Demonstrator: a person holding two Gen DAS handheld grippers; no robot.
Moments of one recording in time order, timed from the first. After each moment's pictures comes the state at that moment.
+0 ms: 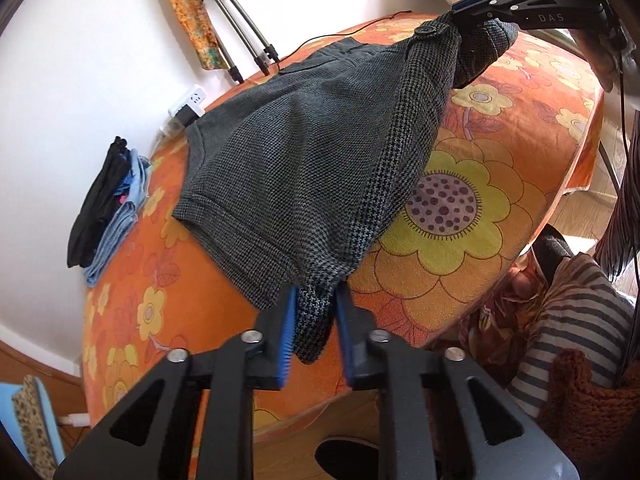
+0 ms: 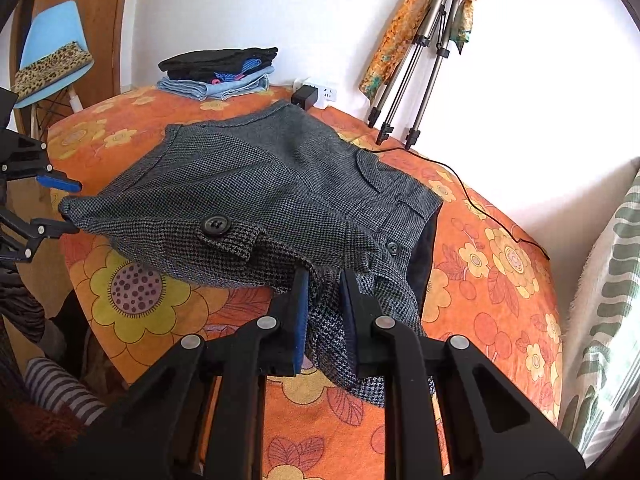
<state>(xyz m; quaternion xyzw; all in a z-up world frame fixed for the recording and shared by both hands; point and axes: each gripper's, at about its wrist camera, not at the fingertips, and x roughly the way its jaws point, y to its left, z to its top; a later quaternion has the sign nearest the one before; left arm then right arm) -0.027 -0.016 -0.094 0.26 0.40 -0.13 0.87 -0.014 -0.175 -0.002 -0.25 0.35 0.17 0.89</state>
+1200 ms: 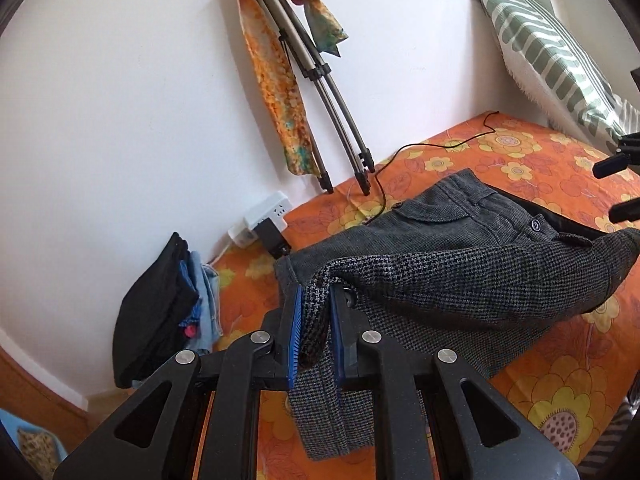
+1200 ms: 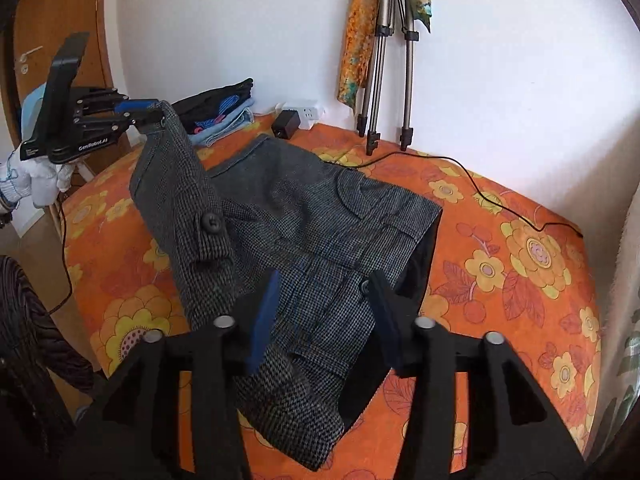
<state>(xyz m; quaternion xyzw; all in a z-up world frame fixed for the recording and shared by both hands) 0.148 0.011 0.015 0.22 0.29 -0.09 0.93 0.055 -0.241 0.029 -0.12 0.38 0.21 0.89</state>
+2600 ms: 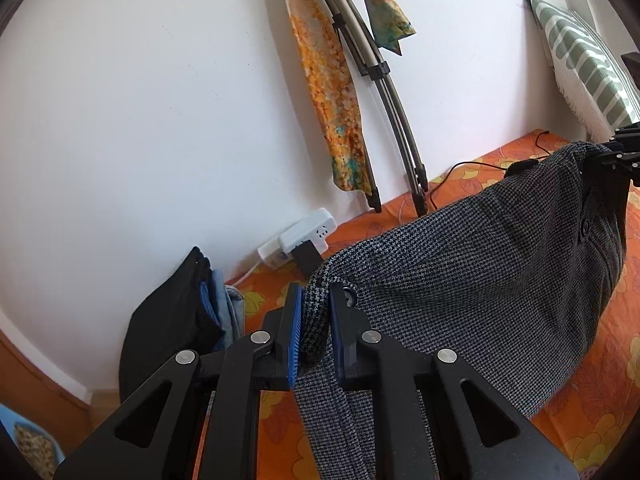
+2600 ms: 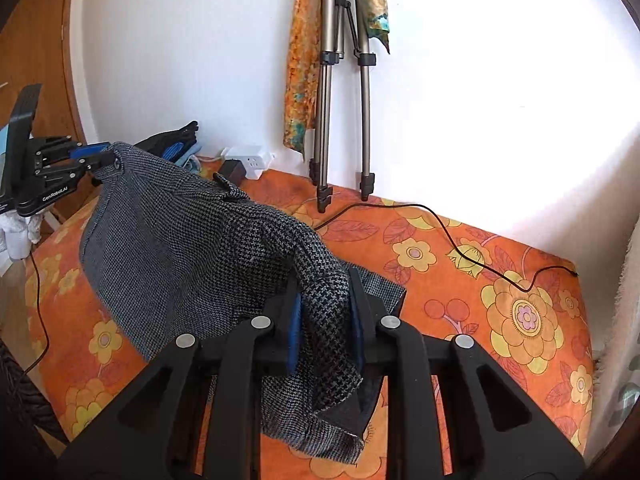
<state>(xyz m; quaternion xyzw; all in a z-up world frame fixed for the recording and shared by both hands) 0.236 0.019 0.013 0.21 0.28 -0.04 0.94 0.202 -0.232 0.052 -0.10 0.35 0.15 0.92</state>
